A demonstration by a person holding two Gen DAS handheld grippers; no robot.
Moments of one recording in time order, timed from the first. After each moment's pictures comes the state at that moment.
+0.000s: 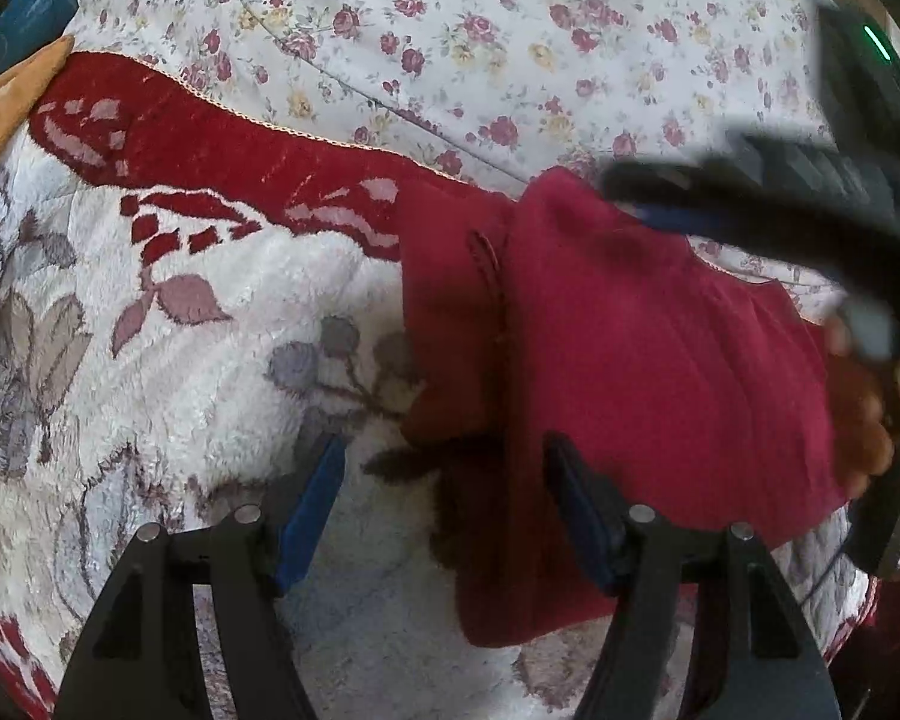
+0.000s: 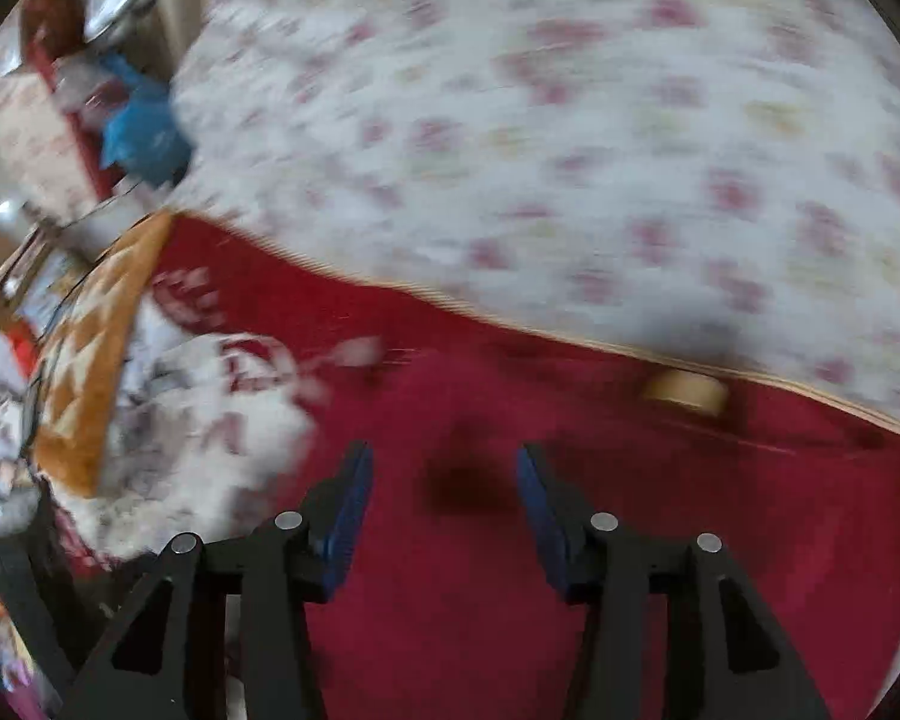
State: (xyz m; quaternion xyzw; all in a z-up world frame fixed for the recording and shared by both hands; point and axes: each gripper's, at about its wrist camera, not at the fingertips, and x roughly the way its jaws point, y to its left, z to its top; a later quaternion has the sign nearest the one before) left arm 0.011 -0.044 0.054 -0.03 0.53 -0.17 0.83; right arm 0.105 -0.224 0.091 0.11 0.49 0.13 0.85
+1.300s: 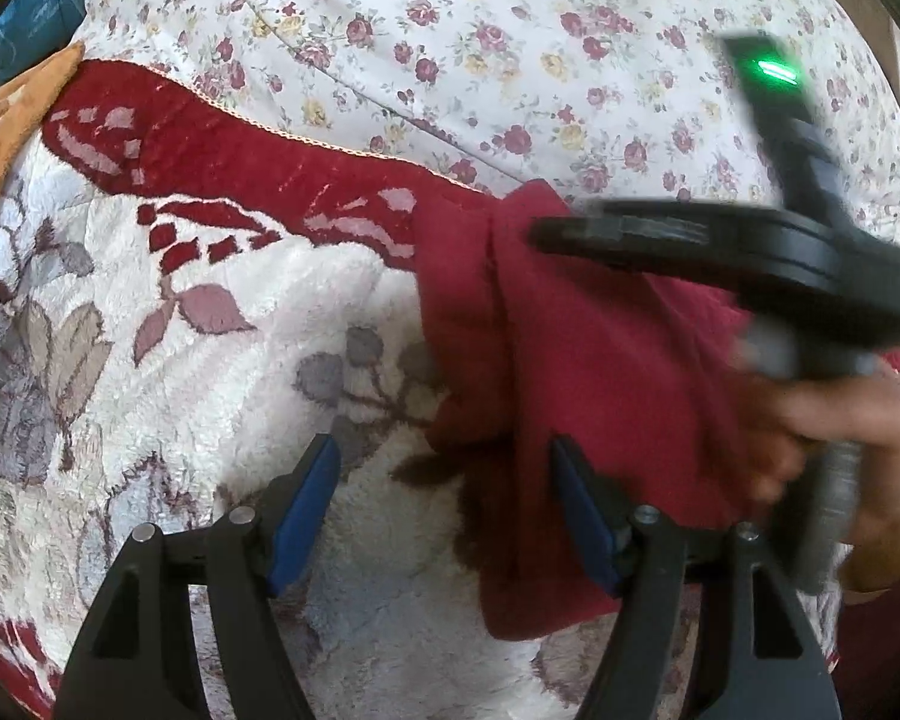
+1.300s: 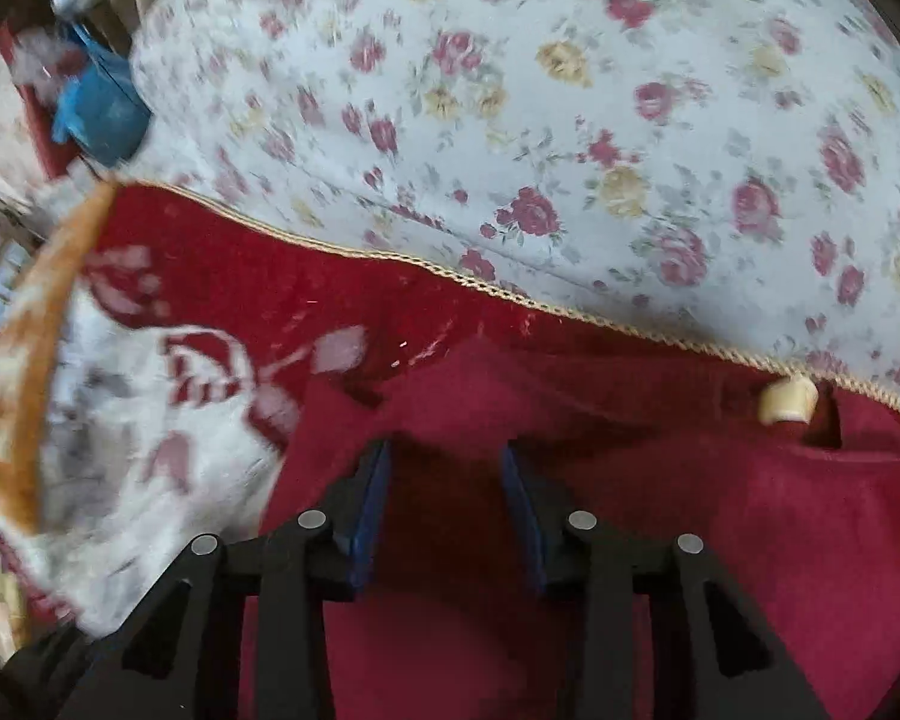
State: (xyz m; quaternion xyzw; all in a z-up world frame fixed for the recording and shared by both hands) left arm 0.012 -0.034 0.063 -0.03 0.53 -0.16 0.83; right arm 0.108 -0.238 0.060 0.11 0.49 0.09 0.86
